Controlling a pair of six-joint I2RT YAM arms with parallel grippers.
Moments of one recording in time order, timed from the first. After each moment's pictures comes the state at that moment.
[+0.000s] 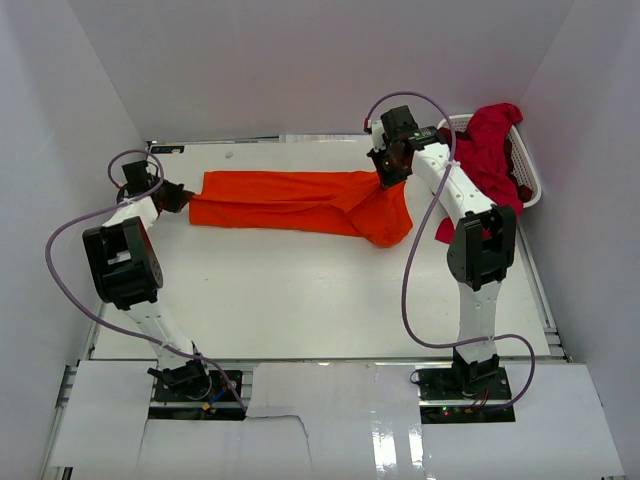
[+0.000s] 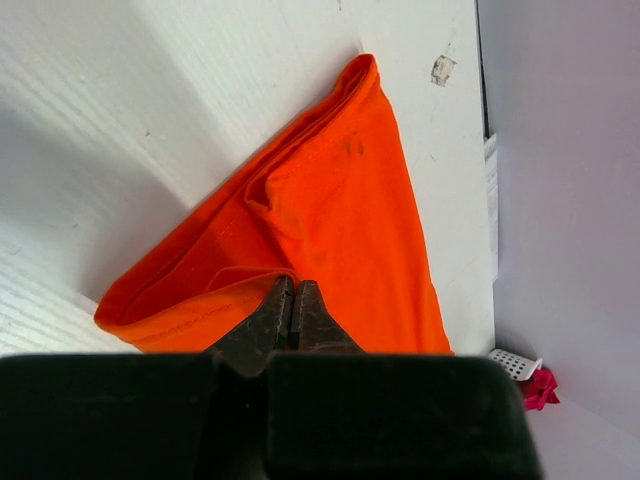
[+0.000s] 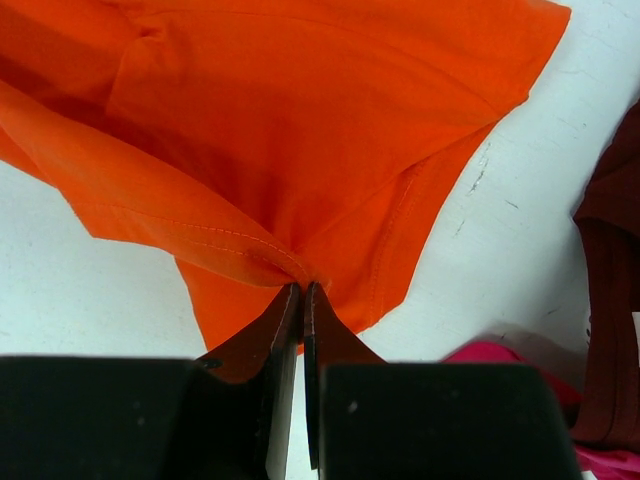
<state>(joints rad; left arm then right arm) 0.30 1.90 1.29 -0.11 0.27 -0.97 0.37 2.07 2.00 -0.94 -0.04 -0.14</state>
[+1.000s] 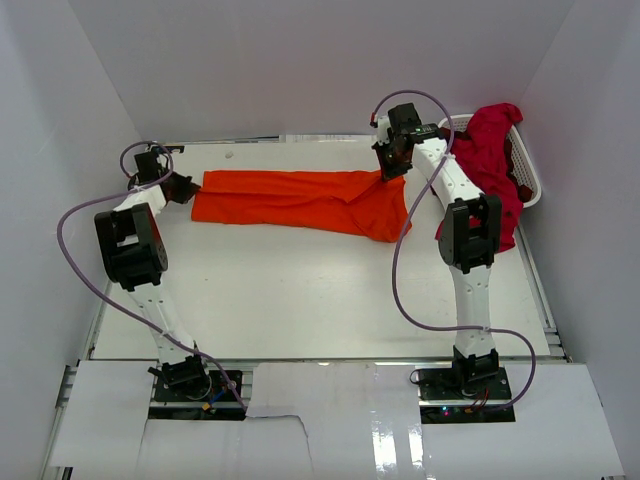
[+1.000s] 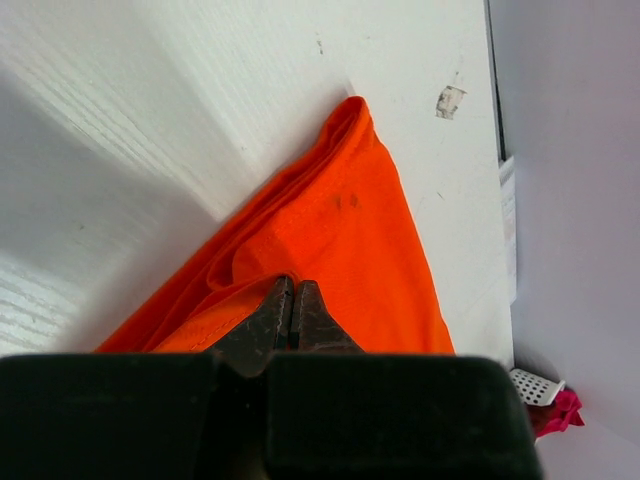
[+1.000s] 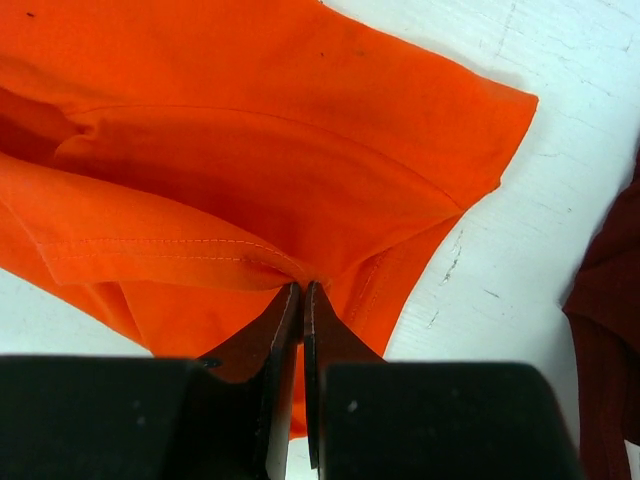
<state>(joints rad) 0.26 2.09 1.49 -0.14 0.24 -0.96 0.30 2.28 2.18 -0.89 -0.12 -0.14</state>
